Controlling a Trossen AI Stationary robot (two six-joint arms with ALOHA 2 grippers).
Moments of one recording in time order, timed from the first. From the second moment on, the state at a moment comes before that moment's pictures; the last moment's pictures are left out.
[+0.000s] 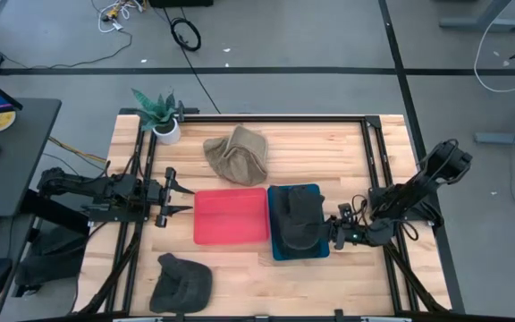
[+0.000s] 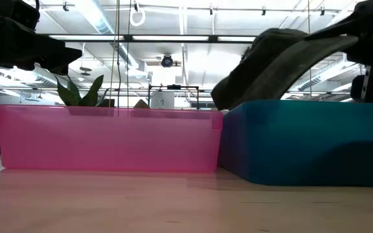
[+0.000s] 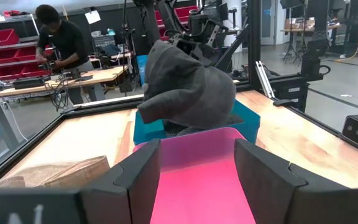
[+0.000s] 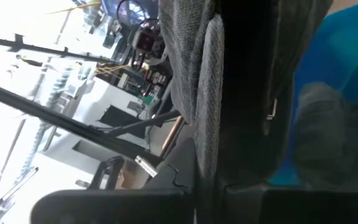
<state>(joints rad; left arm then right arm) -0.19 0.04 0.01 0.05 -0.10 0.12 0.80 1.46 0.27 1.15 0.93 1.11</state>
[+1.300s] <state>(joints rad) -0.19 0.04 0.01 0.05 -0.10 0.12 0.78 1.49 0.32 0.96 0.90 1.12</state>
